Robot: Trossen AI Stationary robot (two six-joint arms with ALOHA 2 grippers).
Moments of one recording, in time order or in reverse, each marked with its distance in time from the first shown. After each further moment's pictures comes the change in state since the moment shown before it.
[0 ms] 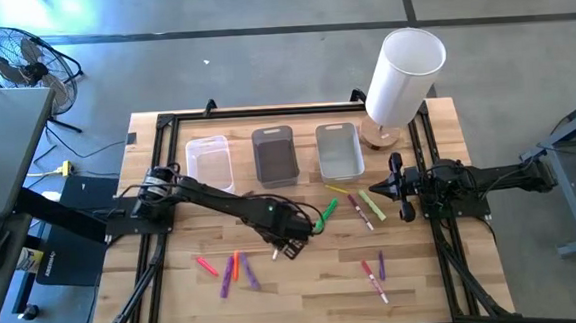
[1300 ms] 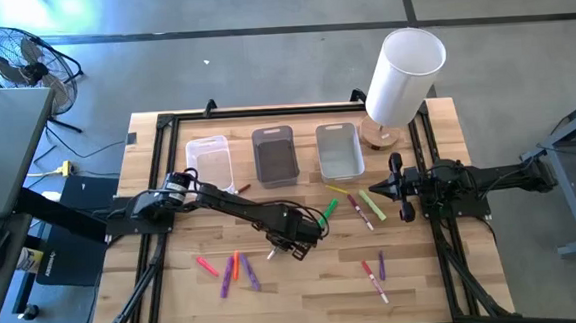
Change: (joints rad) left arm 0.001 0.158 0.037 0.053 0.046 -0.061; right arm 0.000 0.002 0.000 0.000 0.000 0.000
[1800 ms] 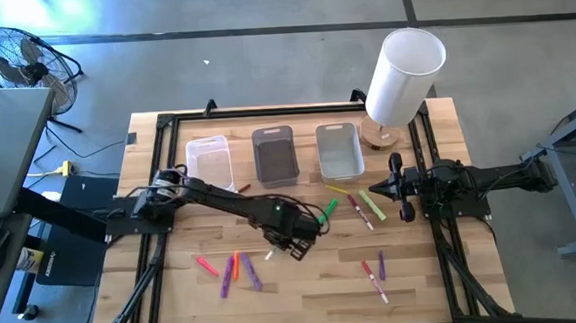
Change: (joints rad) left arm -0.001 -0.096 0.097 -0.124 0.027 0.018; right arm 0.000 0.003 0.000 0.001 0.000 0.000
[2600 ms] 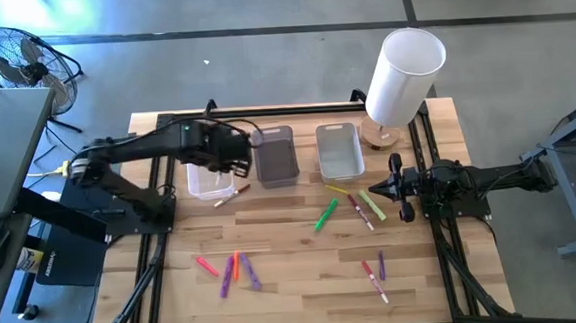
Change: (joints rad) left arm 0.380 -0.654 -0.302 -0.318 -0.380 0.038; right arm 0.000 0.002 0.000 -0.016 0.000 0.000
